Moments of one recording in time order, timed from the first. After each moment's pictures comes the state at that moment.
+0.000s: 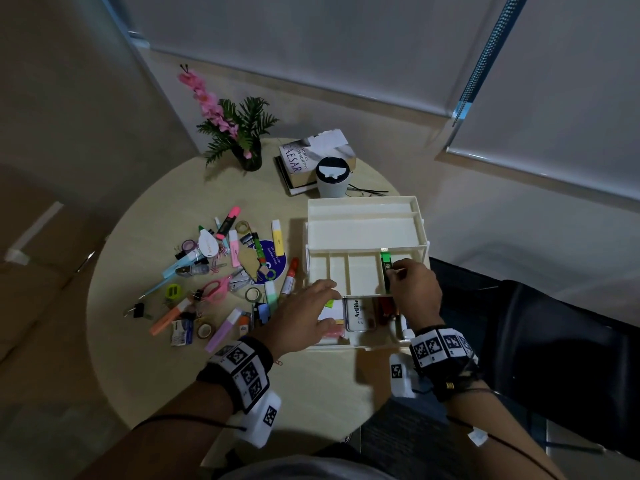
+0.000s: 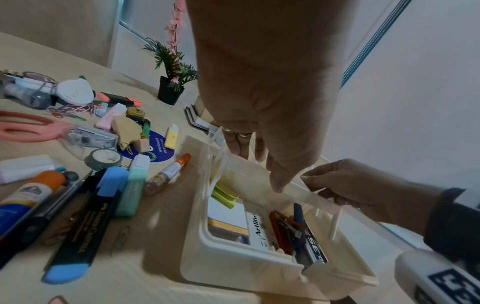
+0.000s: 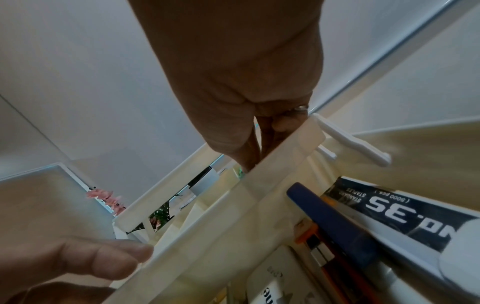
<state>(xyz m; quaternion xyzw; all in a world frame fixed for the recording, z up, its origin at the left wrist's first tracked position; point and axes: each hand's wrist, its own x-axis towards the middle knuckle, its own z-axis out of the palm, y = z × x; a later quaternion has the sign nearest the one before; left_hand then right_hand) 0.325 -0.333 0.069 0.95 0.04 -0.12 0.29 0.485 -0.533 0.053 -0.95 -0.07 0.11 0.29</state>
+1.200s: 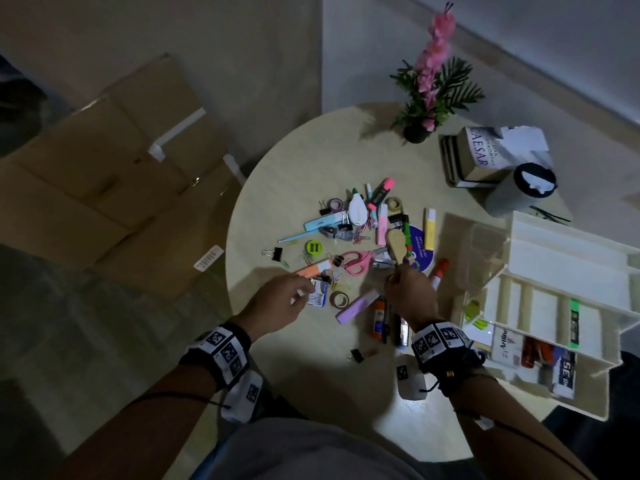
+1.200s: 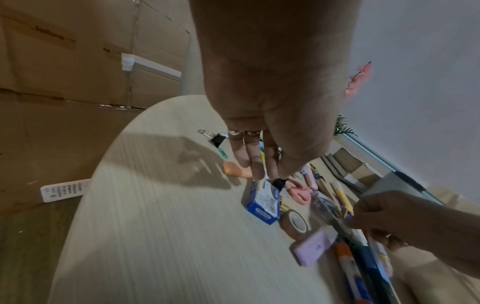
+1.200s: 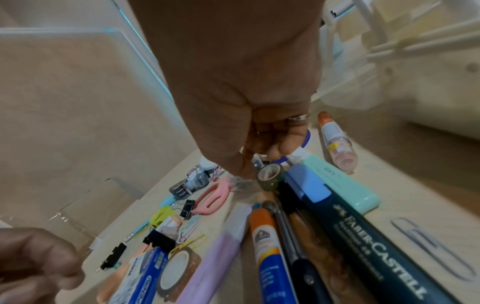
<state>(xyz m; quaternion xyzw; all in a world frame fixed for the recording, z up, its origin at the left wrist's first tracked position) 0.095 -0.077 0.005 0.87 0.27 -0.05 0.41 0.336 -0.257 0.005 -0.92 -0.29 0.24 0.13</state>
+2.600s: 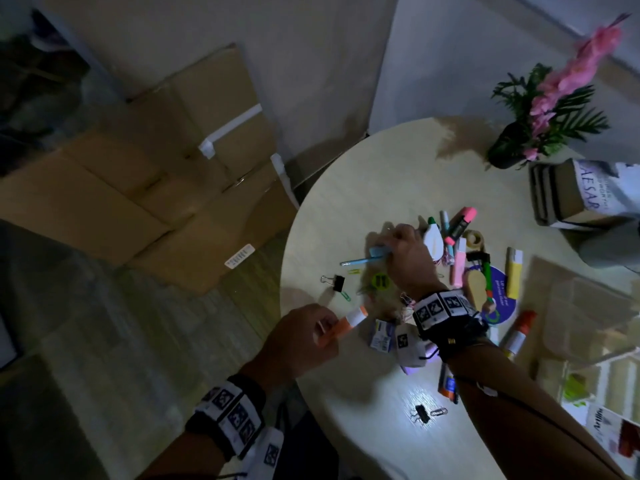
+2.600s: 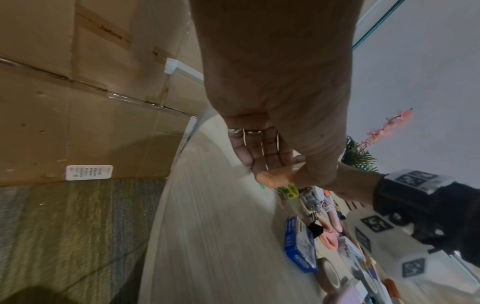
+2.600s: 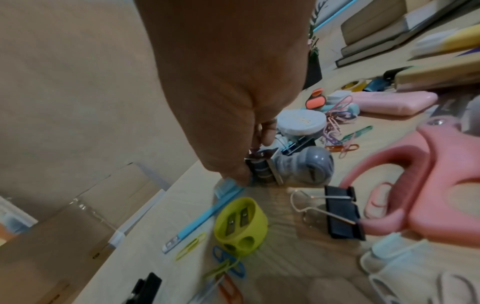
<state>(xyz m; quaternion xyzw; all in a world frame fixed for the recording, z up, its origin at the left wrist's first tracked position) 0.036 -0.025 0.002 0.80 0.37 0.00 0.48 0.332 -0.059 -0.046 -0.83 -0.52 0.17 0.14</state>
